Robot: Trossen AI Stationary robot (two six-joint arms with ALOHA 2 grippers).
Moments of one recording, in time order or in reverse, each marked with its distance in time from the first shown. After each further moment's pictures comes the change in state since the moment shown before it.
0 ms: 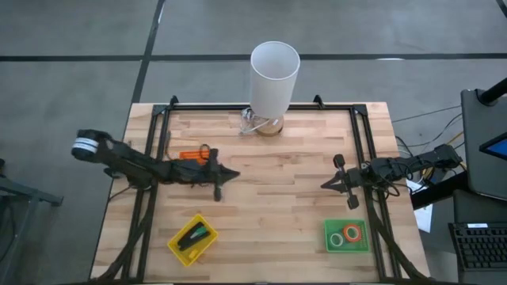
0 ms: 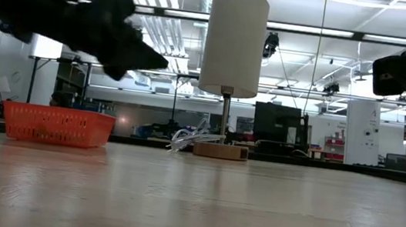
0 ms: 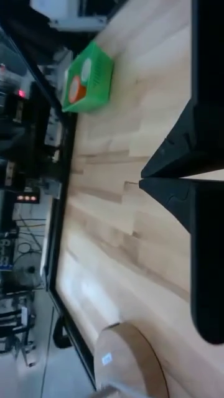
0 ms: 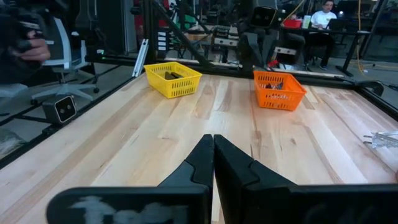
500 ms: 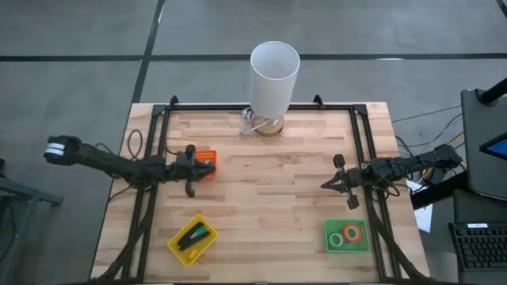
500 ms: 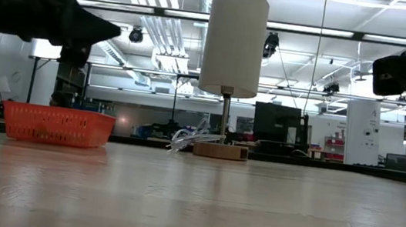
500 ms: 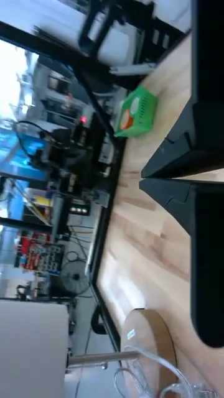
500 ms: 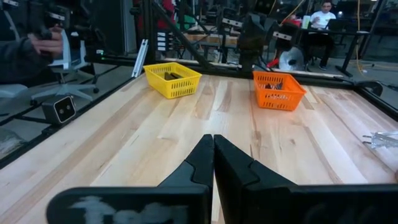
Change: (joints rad) left arm -0.002 -0.549 -0.311 0.001 0.015 -0.046; right arm 0.000 0.000 0.000 0.000 0.000 0.000
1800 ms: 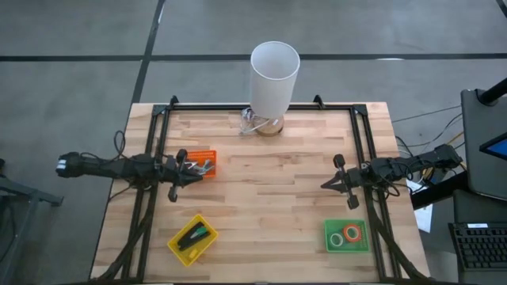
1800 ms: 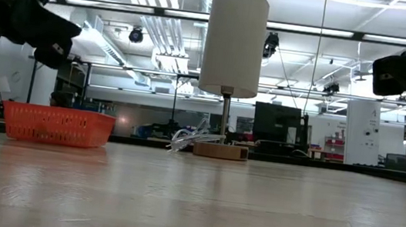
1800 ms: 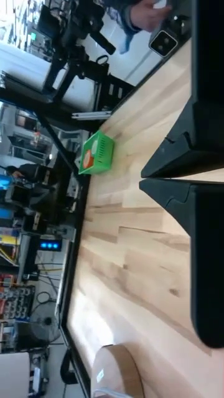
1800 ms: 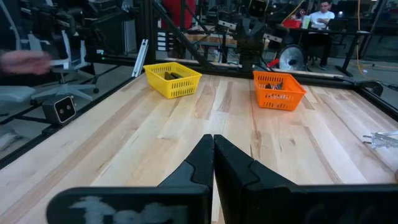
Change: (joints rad) left arm 0.000 -0.624 -0.005 -0.809 0.185 -0.011; right arm 0.000 0.000 0.000 0.000 0.000 0.000
